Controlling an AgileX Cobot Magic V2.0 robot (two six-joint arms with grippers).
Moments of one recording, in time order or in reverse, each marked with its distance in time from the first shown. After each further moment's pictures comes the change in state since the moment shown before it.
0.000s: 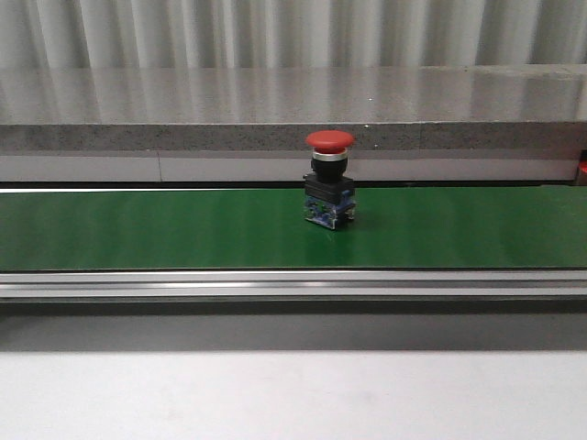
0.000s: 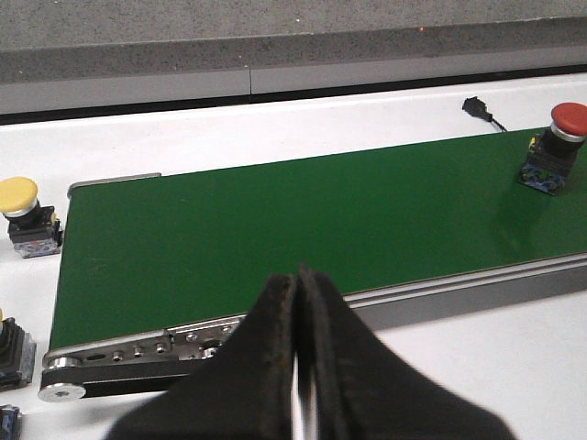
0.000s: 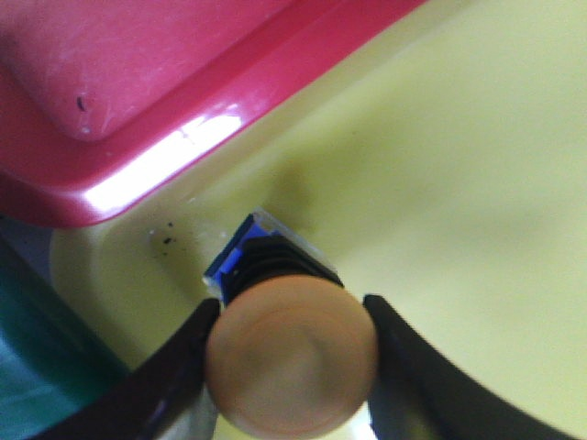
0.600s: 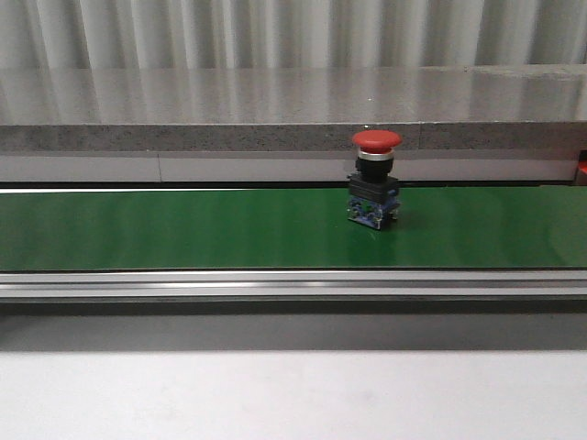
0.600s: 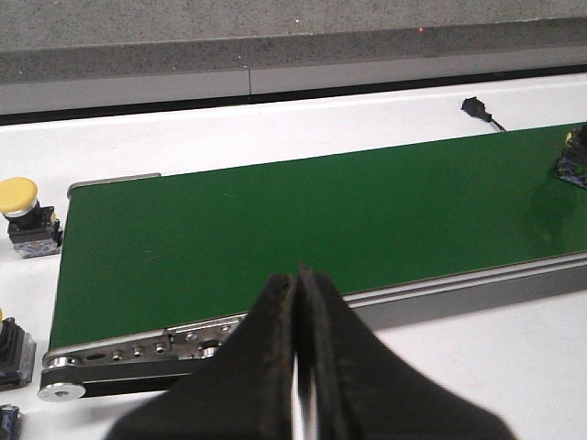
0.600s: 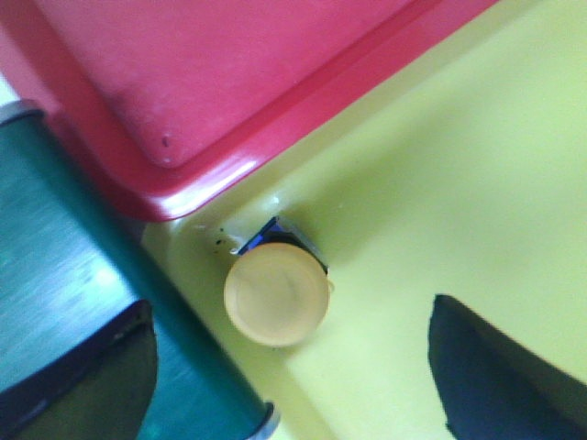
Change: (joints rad) left arm 0.000 0.000 0.000 0.000 0.000 0.000; right arm 0.017 -0.188 0.000 0.010 0.012 -0.011
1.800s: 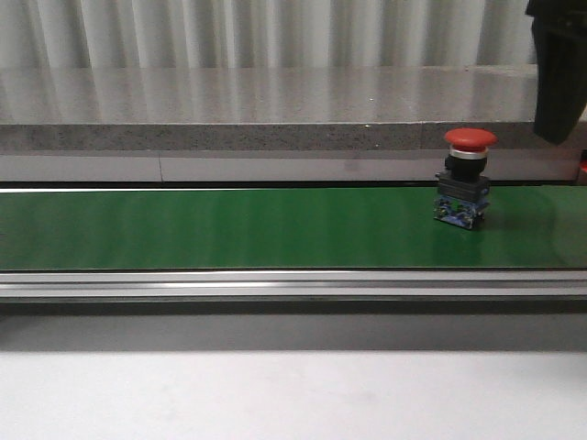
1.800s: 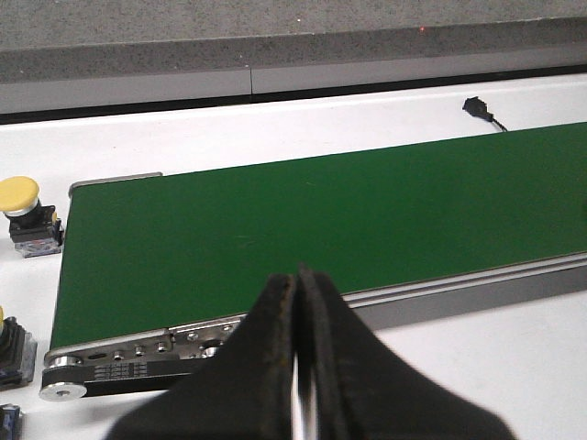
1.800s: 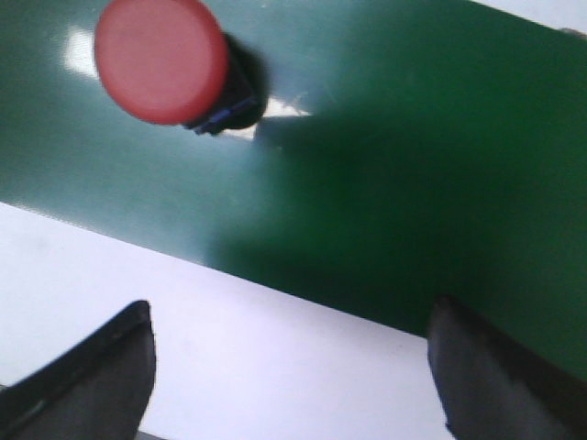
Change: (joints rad) left arm 0.000 0.000 0.000 0.000 0.000 0.000; right arm 0.645 -0.071 -0.068 0.093 0.219 -0.315
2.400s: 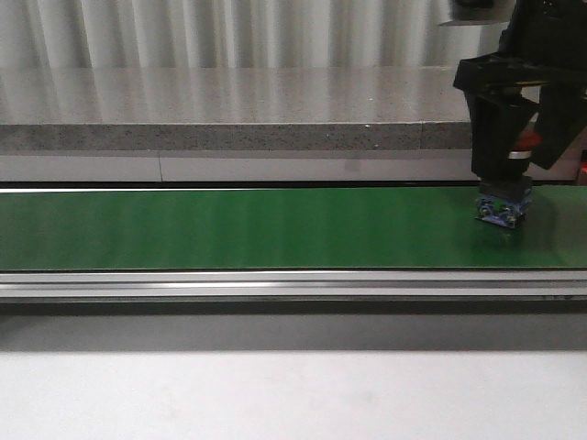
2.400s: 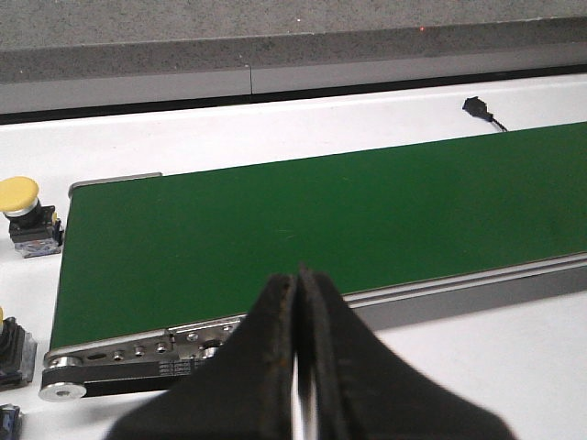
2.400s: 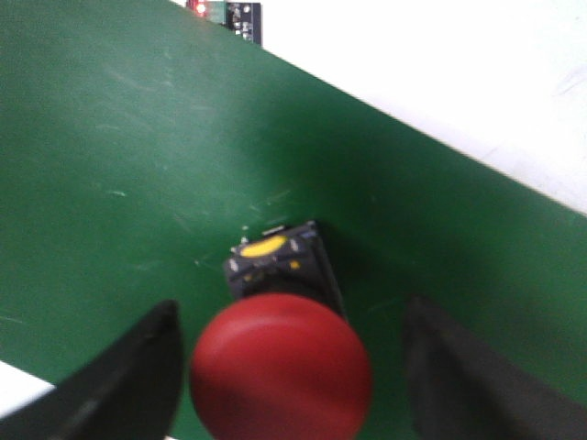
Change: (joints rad) left arm 0.000 0.000 0.000 0.000 0.000 0.000; right arm 0.002 0.241 -0.135 0.024 -0.086 -0.149
